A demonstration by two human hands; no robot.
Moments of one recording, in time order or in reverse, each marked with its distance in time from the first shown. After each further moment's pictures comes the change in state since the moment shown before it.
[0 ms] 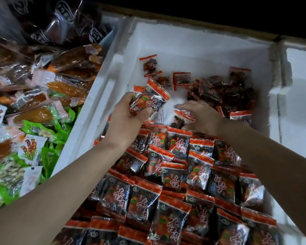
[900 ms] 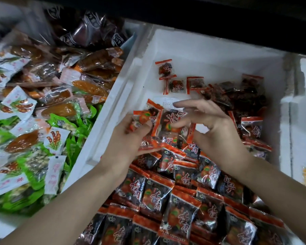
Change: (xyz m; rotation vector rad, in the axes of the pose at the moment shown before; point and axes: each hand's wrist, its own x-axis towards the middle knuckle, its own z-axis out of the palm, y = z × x) left_hand -0.057 0.022 -0.028 -0.400 0.021 -0.375; right_hand -0.078 -0.094 -0.009 0.222 0.494 -0.462
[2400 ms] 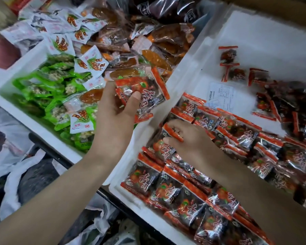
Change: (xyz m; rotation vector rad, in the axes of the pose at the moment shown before) left_hand -0.062 0.002 -0.111 0.208 0.434 0.355; right_hand -0.006 -0.092 0.106 0.199 -0.577 0.339
